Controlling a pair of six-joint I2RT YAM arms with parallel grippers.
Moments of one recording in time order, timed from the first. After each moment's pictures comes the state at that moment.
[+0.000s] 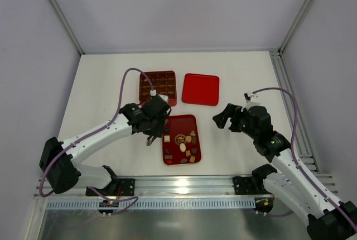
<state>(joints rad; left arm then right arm) -0.85 1.32 1.08 -0.89 -0.19 -0.55 0.41 0.70 0.52 -0.28 -0.07 0.57</state>
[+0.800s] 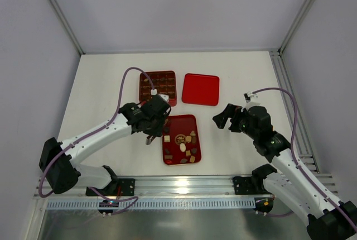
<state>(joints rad) -0.85 1.32 1.09 -0.90 -0.19 -0.52 0.41 0.70 0.52 -0.28 -0.07 0.57</state>
